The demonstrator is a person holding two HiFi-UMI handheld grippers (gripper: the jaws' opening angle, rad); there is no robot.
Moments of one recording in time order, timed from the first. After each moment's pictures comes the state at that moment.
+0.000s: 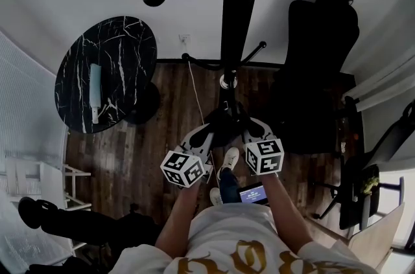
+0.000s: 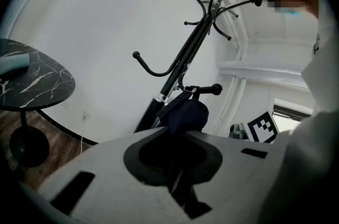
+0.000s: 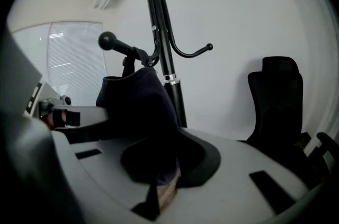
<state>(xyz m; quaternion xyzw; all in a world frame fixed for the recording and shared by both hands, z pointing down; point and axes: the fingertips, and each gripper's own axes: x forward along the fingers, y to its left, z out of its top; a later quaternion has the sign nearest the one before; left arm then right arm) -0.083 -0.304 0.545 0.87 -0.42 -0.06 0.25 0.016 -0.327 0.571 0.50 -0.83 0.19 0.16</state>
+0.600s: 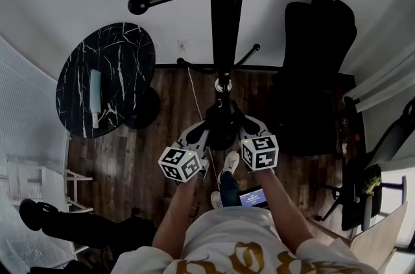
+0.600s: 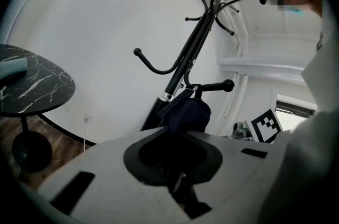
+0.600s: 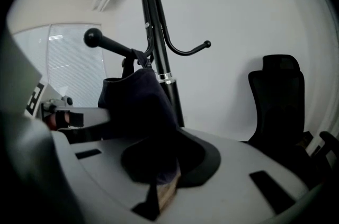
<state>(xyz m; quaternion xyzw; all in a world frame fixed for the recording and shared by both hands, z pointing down) -0.085 -0.323 0.553 0.87 -0.43 -0.05 0.24 0.017 -0.342 0.578 0.50 -0.83 0.19 0.15</state>
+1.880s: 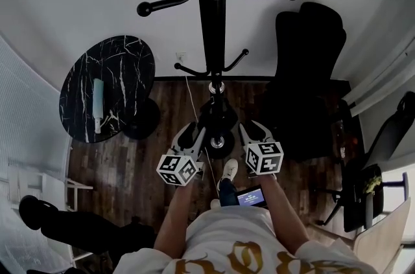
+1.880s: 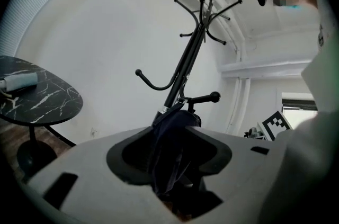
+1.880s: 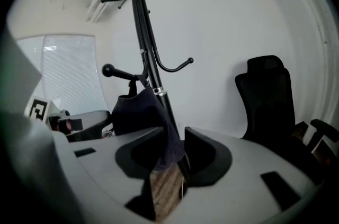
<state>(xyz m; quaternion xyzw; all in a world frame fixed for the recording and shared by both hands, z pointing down) -0.102 -0.303 0.531 0.86 -0.48 -0.08 0.19 0.055 -0.310 0.552 0.53 -0.82 0.20 0.09</state>
